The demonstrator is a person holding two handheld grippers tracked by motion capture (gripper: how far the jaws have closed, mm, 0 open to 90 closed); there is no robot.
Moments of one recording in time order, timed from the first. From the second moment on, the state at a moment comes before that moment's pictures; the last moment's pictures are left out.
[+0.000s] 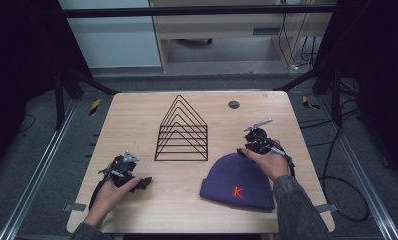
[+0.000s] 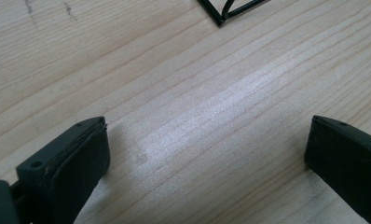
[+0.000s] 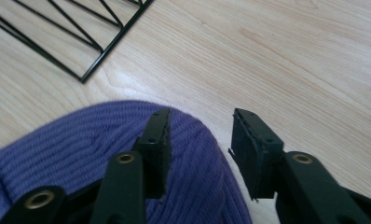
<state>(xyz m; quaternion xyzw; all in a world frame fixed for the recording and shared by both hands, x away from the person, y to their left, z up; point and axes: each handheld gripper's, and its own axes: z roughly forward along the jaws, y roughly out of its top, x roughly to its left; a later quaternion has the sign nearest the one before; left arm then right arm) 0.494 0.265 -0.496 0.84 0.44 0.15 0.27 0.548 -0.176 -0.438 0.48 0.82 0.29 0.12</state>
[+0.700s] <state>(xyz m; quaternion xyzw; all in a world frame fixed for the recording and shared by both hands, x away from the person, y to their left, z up) 0.493 0.265 -0.497 0.84 0.44 0.15 0.27 0.553 -0.173 -0.480 0.53 0.80 0.27 0.09</state>
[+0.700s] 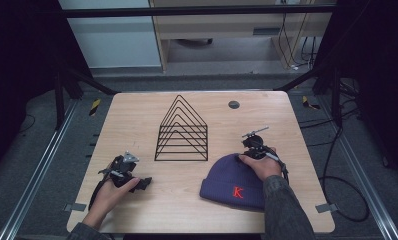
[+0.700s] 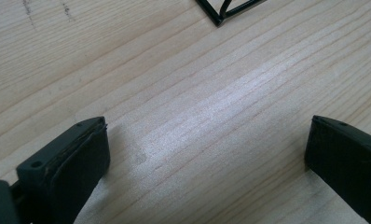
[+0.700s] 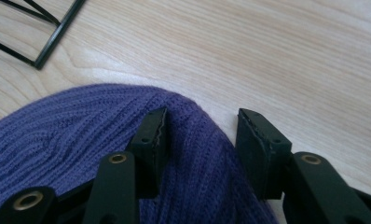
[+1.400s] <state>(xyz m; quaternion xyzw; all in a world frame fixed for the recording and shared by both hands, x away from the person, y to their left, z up) 0.505 0.259 -0.497 0.84 0.44 0.15 0.27 0.506 -0.175 -0.413 0.46 0.80 0.36 0.14</state>
